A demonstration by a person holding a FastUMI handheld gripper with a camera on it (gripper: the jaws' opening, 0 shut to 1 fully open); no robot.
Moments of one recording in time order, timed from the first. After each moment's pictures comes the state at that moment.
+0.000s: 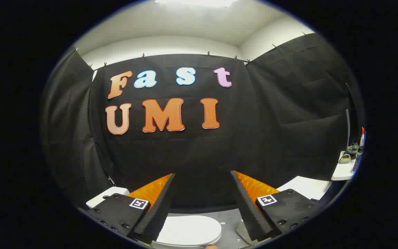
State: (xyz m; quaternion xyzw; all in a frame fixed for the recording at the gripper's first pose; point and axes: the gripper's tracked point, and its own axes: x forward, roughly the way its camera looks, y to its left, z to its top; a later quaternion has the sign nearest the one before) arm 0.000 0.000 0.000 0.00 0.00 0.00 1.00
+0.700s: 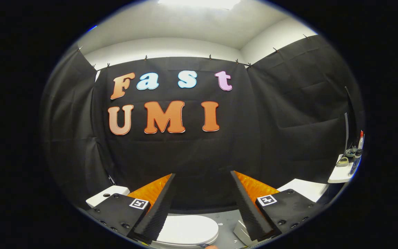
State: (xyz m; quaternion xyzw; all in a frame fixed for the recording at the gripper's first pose) arm -0.020 -0.001 0.004 -0.01 0.00 0.01 1.00
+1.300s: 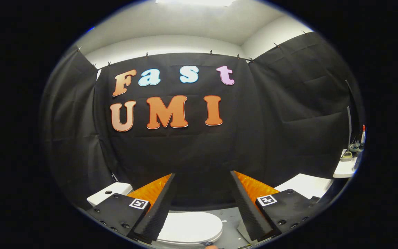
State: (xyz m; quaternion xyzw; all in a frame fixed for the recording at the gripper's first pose) arm -0.015 0.001 -0.032 0.00 0.02 0.02 1.00
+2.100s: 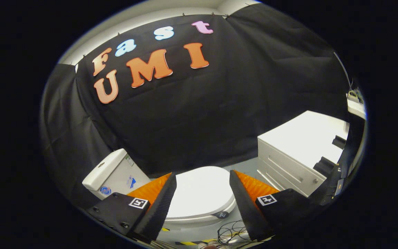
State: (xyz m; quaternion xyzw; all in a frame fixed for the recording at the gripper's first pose) arm -0.010 -0.027 -0.286 0.11 0.22 0.01 0.97
